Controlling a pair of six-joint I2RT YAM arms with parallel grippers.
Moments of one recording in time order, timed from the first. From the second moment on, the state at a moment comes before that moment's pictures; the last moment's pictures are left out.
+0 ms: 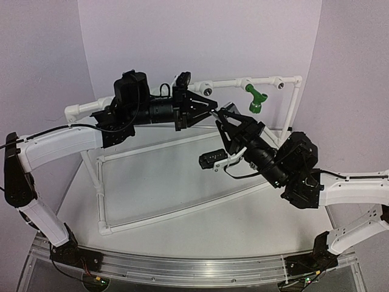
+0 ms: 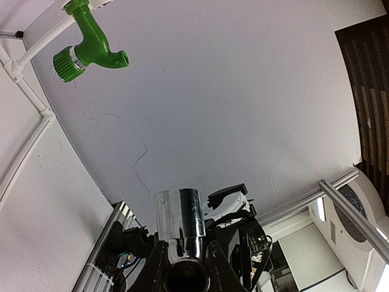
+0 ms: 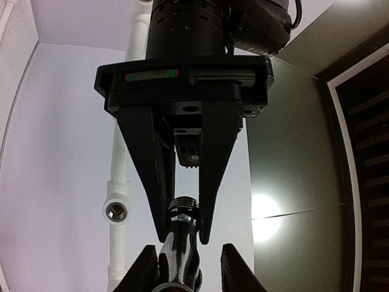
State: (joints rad) left arm -0.89 1.58 1.45 0.23 0.63 -1.15; right arm 1.14 1.25 0.86 0.72 0.35 -1.95
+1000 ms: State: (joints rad) left arm -0.89 1.58 1.44 0.23 0.66 -1.14; right arm 1.13 1.27 0.89 0.69 0.37 -1.95
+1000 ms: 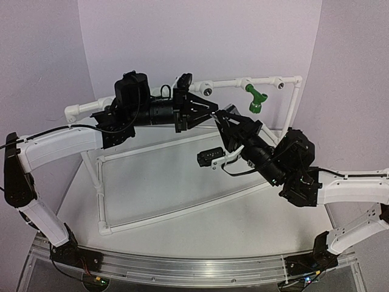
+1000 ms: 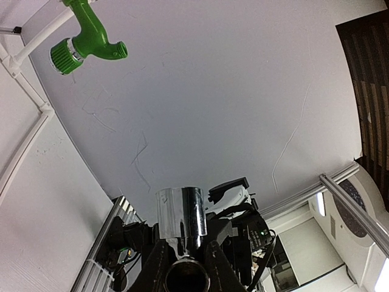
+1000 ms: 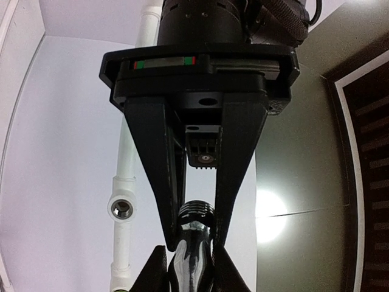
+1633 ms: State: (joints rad) left arm -0.89 1.53 1.48 0.07 0.58 -0.96; right arm 1.13 1.19 0.83 0.69 0.38 -1.95
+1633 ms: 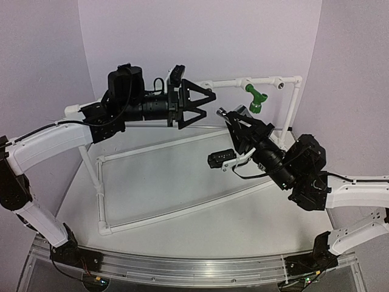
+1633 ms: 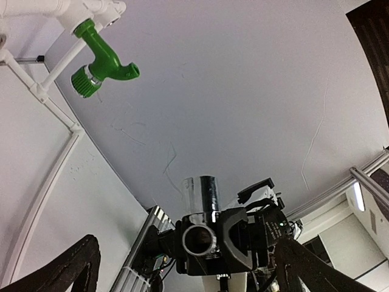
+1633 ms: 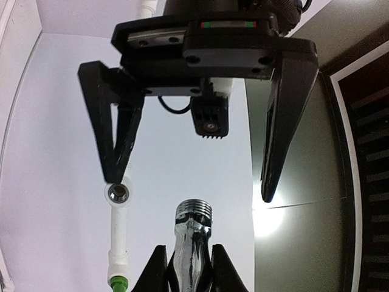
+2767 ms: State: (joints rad) left arm -0.59 1.79 2.41 -0.96 0.17 -0.02; right arm 1.03 1.63 1.22 0.68 0.72 -1.73
